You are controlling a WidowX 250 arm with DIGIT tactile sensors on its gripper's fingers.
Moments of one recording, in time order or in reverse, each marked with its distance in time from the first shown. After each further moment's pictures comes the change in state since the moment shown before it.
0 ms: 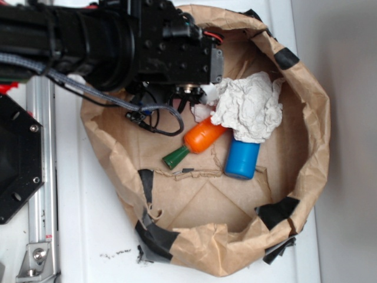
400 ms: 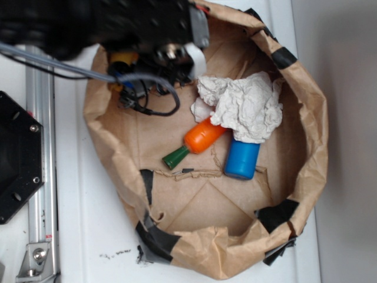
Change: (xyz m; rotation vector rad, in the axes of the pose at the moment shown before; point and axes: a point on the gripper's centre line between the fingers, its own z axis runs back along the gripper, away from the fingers) arm -0.020 0.001 0.053 -0.031 -0.130 0.100
